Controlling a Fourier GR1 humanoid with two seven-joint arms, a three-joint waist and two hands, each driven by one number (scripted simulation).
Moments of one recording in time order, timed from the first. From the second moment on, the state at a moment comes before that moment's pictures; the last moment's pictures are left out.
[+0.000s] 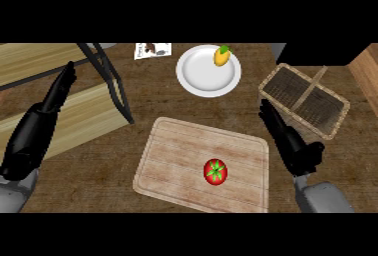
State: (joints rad) left arm -0.21 0.62 -0.27 -1.67 0.06 0.27 -0.05; right arm -0.17 -0.26 0.26 -1.34 -0.22 -0.04 -0.13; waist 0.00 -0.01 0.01
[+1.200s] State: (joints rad) left arm -0.16 0.46 -0.12 -1.48 0.24 0.32 0.12; right arm -0.23 -0.25 0.39 -1.53 0.56 -0.53 0.38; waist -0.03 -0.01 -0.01
